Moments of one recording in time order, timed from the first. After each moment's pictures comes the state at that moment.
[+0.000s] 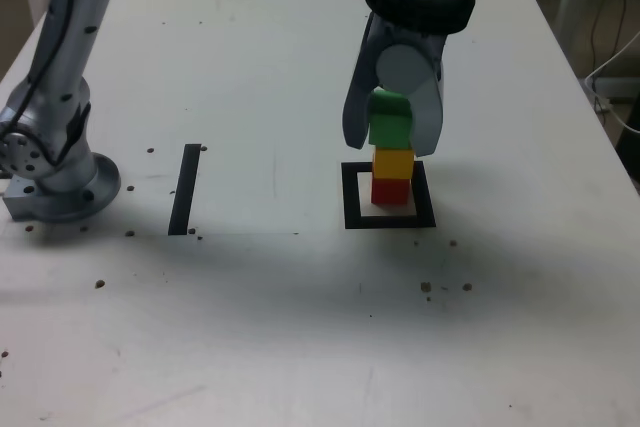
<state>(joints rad) -0.06 2.12 -1.91 1.58 -0.06 0.12</state>
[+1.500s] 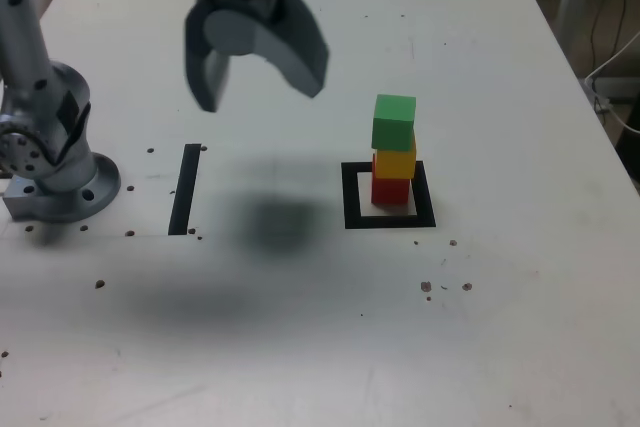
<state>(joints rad) -0.06 1.63 -1.31 1.43 0.04 0.03</state>
